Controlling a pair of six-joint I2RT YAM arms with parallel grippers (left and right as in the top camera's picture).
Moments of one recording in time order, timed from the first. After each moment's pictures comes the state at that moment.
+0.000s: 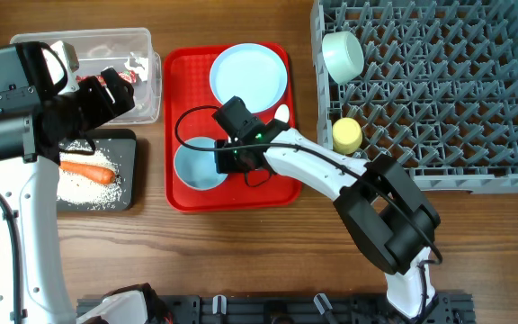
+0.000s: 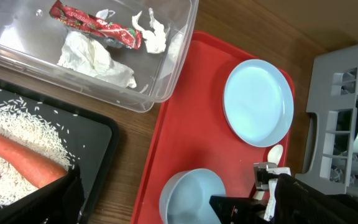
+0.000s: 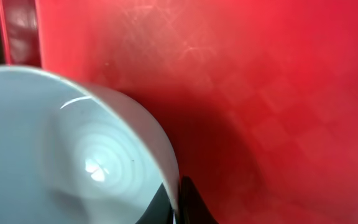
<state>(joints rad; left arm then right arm) 0.20 1.37 1.44 -1.02 0.23 -0.29 0.77 2.07 1.40 -0.50 -0.21 0.68</state>
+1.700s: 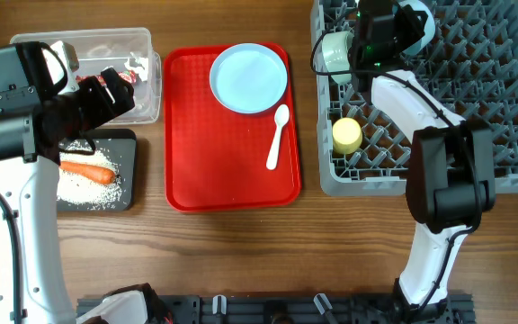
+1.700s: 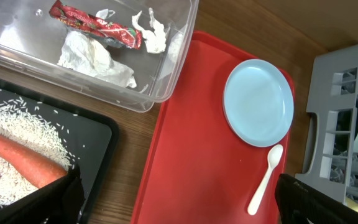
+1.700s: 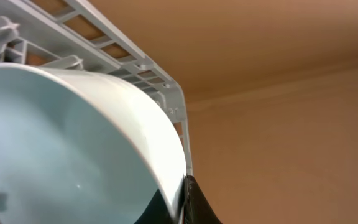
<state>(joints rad) 0.20 1.37 1.44 -1.02 0.23 -0.29 0.19 2.12 1.49 0.22 0.99 -0.92</state>
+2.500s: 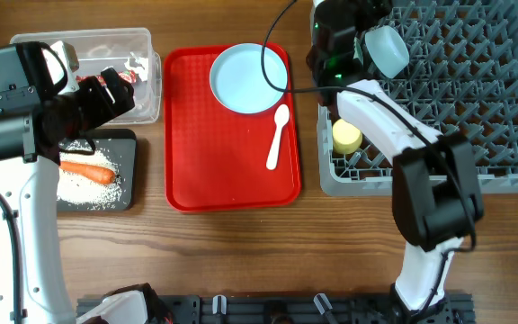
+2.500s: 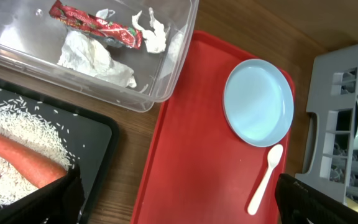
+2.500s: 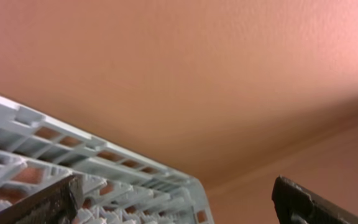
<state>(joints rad) 0.20 1.37 1.44 -1.02 0.23 -0.29 0.37 2.02 1.48 0.43 0.85 -0.84</state>
